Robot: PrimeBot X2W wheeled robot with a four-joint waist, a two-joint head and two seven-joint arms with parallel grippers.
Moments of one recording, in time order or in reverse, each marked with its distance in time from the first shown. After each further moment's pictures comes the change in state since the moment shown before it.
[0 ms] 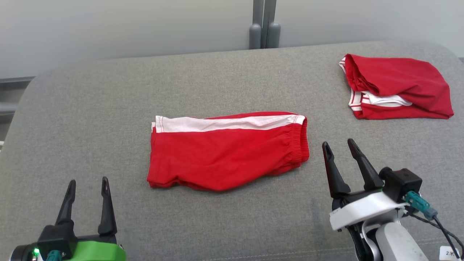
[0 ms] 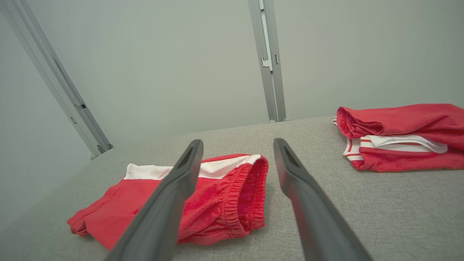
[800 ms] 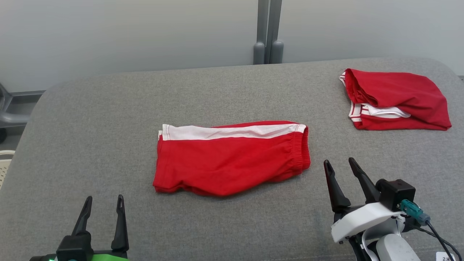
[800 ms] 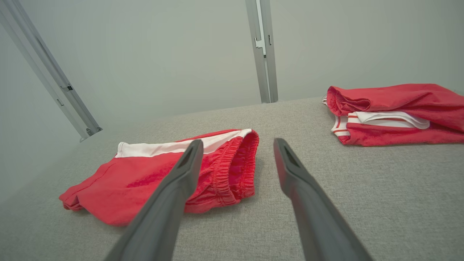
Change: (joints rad) left arm 0.058 0.013 -0.058 0.044 0.024 0.006 0.000; right arm 0.044 0.020 -0.039 0.072 -0.046 0.000 0.046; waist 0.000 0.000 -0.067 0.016
